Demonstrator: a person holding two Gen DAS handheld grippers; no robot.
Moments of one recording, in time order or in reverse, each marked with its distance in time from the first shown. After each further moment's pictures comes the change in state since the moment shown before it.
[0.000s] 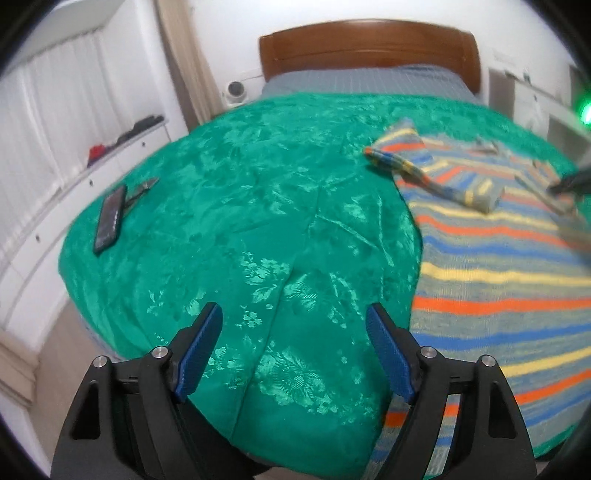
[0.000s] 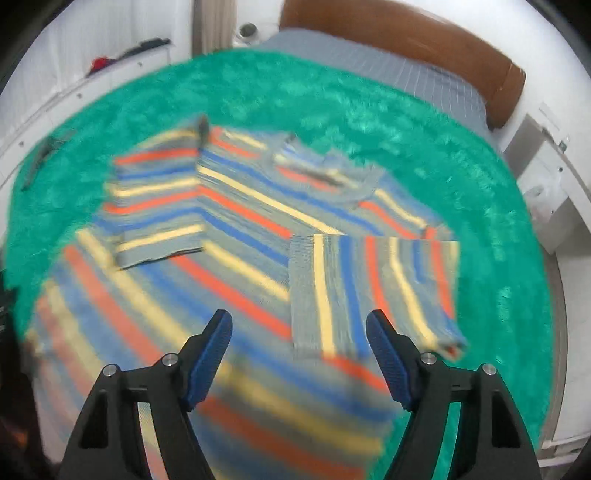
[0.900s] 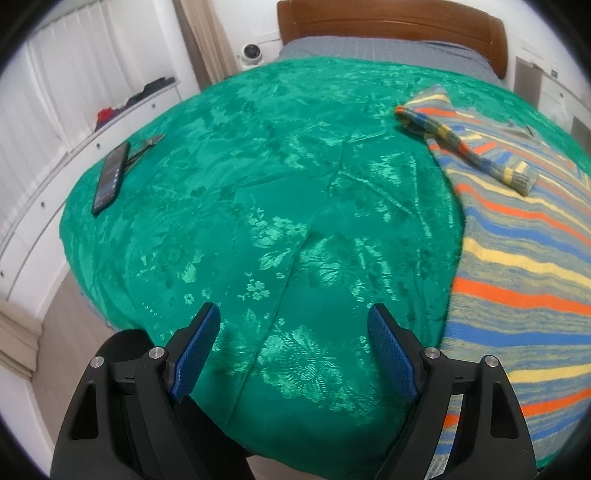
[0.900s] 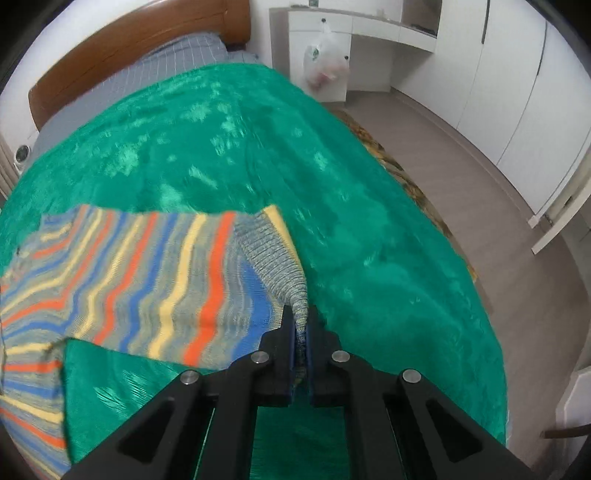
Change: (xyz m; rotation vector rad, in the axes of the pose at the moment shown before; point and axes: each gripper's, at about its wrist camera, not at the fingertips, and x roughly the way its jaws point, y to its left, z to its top) left arm 0.035 -0.002 -0.007 -0.051 0.154 0.047; right arm -0.067 -0.294 -0.200 0.783 0.059 -0.367
